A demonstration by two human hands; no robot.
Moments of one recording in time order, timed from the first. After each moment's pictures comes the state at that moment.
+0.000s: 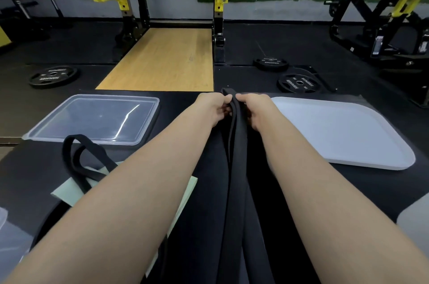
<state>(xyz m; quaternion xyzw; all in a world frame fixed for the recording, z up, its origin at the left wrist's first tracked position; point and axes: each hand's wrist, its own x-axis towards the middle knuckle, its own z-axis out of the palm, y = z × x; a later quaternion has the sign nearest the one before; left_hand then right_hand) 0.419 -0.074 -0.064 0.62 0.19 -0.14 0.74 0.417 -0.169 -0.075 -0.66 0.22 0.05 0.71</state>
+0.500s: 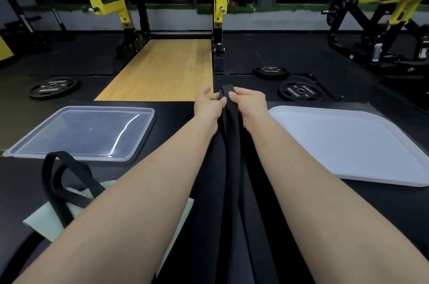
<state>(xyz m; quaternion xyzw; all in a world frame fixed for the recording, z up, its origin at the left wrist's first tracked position) 0.453 -0.076 -0.089 0.65 0.12 0.01 0.75 0.443 -0.157 -0.078 -0.68 0.13 -0.06 0.72</state>
